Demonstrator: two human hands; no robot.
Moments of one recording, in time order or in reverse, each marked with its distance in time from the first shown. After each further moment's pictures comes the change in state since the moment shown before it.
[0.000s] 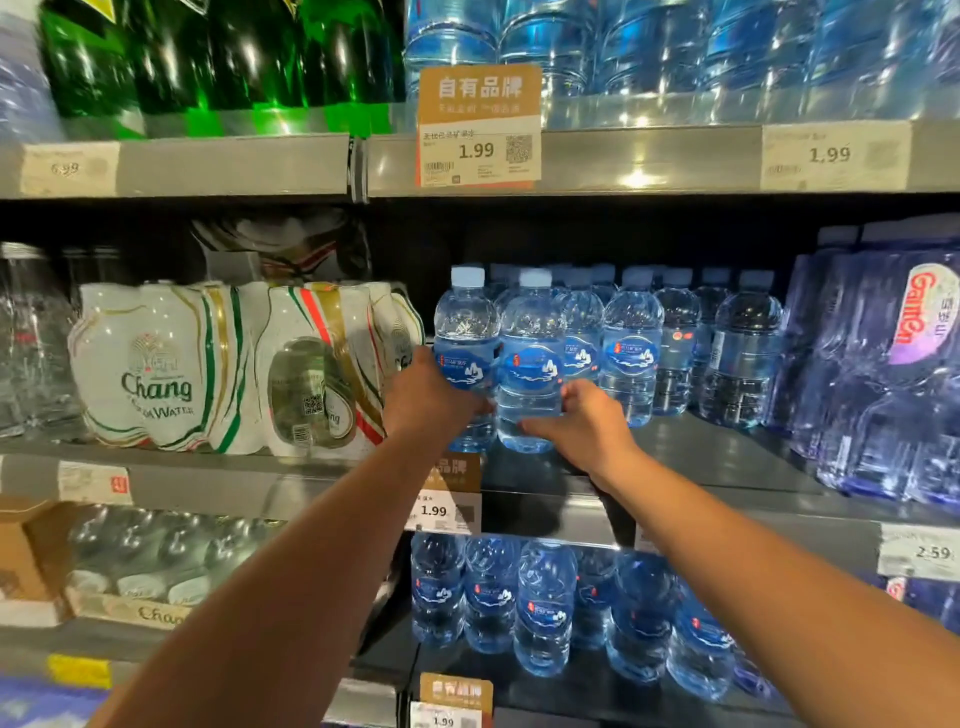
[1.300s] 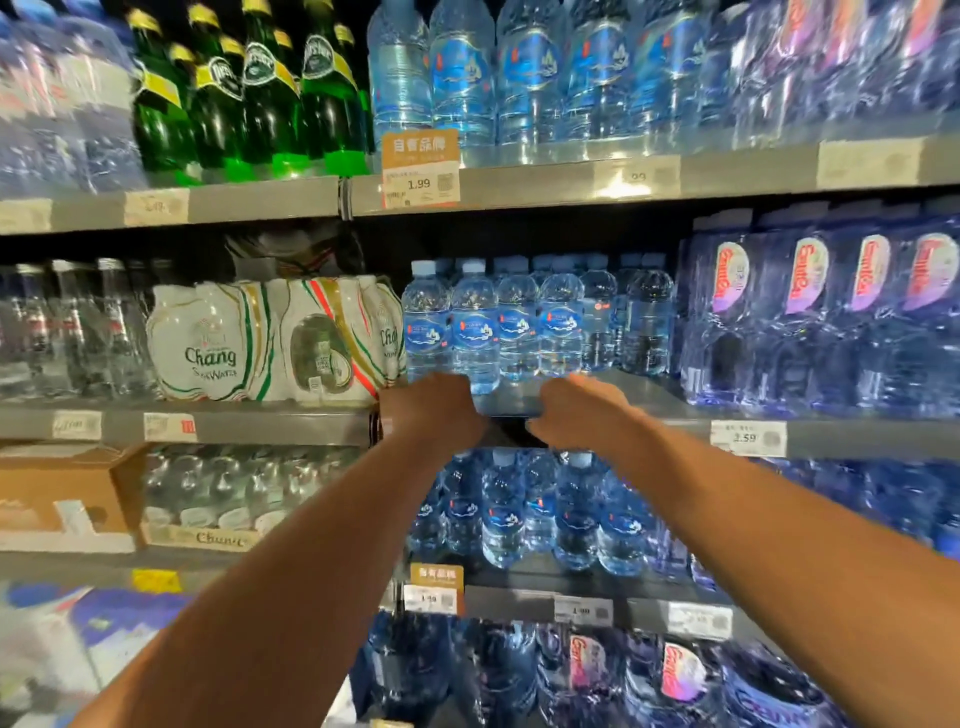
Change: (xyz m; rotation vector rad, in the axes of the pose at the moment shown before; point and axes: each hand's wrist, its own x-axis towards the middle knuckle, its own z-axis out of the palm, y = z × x) left_hand -0.150 0.054 -0.034 0.806 -0.186 0.249; right_hand -0.123 -0.023 -0.094 -0.877 -0.294 -0.167
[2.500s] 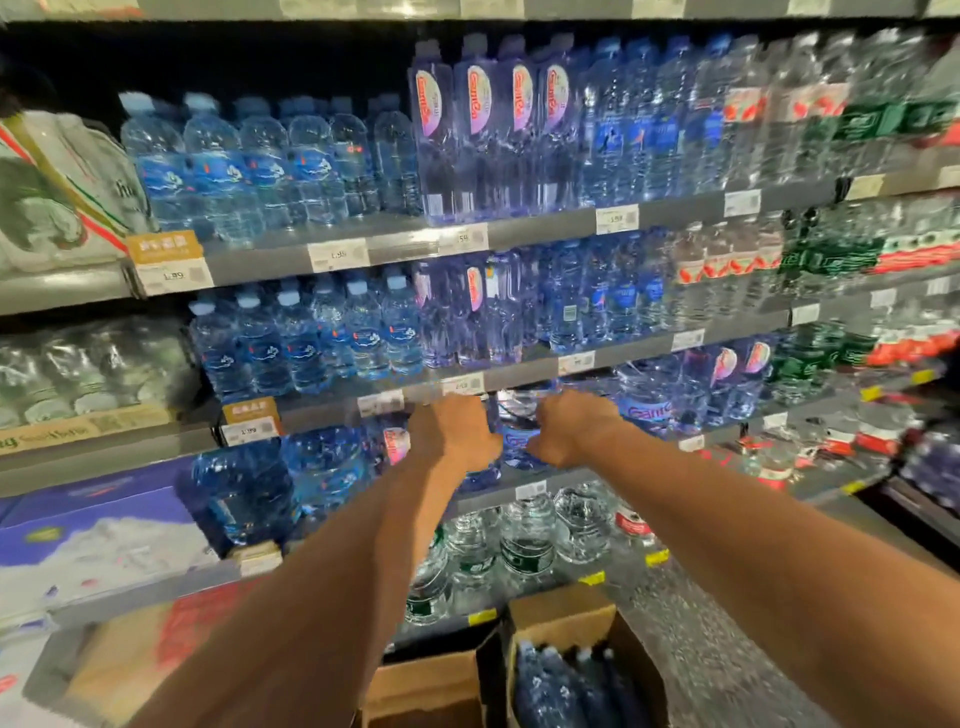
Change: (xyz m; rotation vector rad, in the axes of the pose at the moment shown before) left_hand -0.256 0.198 0.082 -0.206 -0.286 0.450; right_hand -0.334 0.107 0.091 -0.038 -0.289 0.413
